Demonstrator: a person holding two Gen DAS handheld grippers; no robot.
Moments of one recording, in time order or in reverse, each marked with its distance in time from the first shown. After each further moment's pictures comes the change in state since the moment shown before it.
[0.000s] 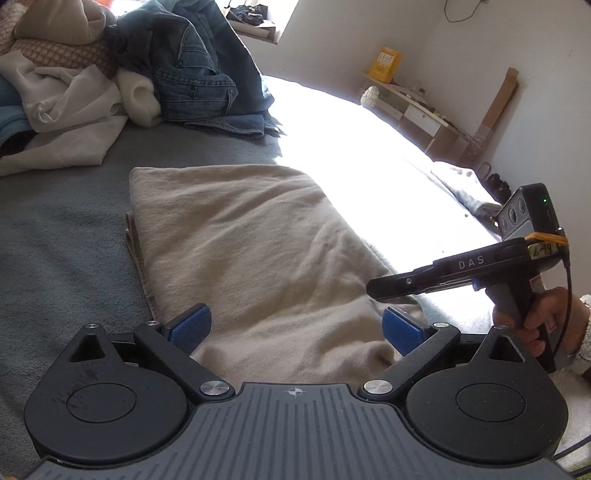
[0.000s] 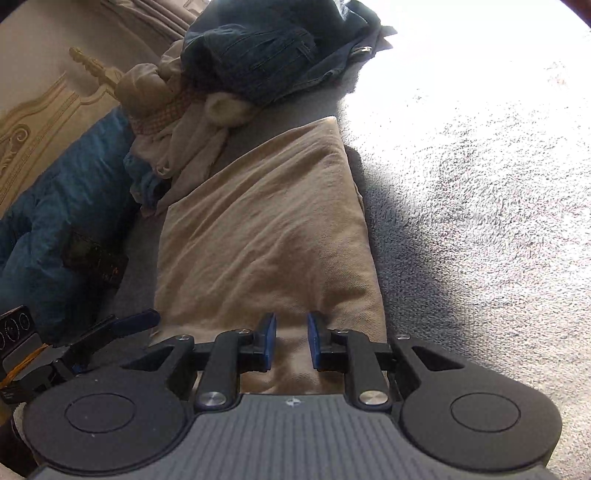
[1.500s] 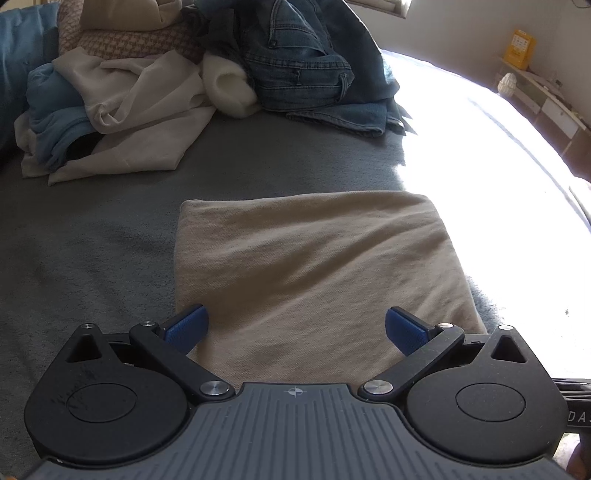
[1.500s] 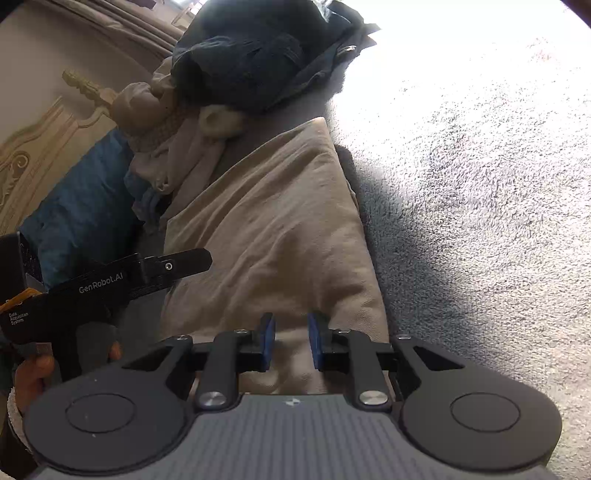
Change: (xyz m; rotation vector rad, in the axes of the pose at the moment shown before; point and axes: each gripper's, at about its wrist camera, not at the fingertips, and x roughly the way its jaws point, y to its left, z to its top) left arm 0.073 -0.011 0.061 -0.140 0.122 0.463; right arm -0.001 -0.007 -0.002 0.074 -0.020 0.030
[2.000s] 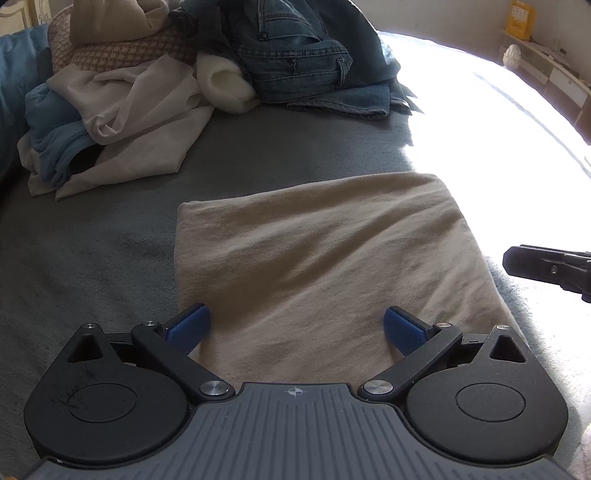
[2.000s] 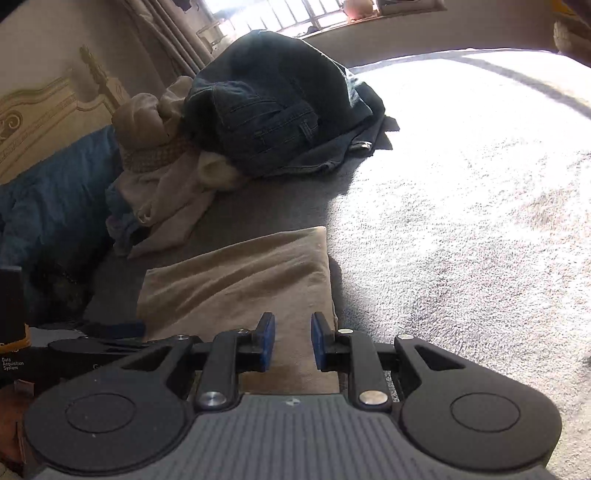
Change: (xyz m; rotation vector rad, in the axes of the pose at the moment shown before) left arm 0.008 -0.015 -0.001 0.086 0.035 0.090; right arm -0.007 0.043 0.049 -0.284 -0.156 -0.193
